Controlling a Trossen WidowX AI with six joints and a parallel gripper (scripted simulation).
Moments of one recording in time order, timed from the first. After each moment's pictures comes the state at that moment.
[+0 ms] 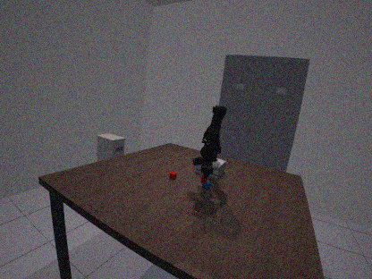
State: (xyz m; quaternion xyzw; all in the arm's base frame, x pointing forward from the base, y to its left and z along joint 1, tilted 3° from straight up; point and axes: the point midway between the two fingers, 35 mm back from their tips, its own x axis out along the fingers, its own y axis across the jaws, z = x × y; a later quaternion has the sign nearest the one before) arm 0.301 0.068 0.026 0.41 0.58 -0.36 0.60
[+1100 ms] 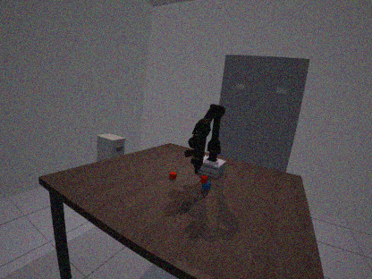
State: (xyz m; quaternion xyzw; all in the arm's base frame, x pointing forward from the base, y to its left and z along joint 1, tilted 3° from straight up) arm 0.314 0.016 0.062 0.43 0.56 -0.39 0.59
